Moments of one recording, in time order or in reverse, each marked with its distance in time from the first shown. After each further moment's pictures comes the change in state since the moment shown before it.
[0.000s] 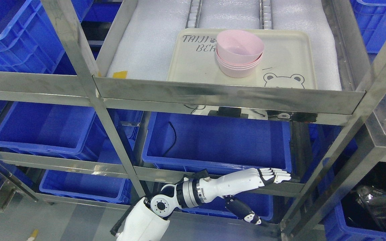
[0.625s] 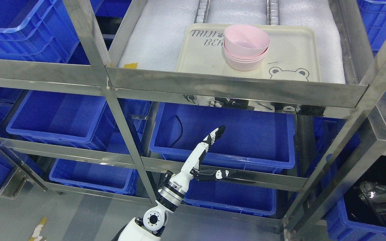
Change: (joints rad) left arm 0.078 0.000 0.076 0.142 0.053 0.206 0.623; right arm 0.000 0.000 0.000 0.000 0.000 0.000 0.000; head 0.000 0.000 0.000
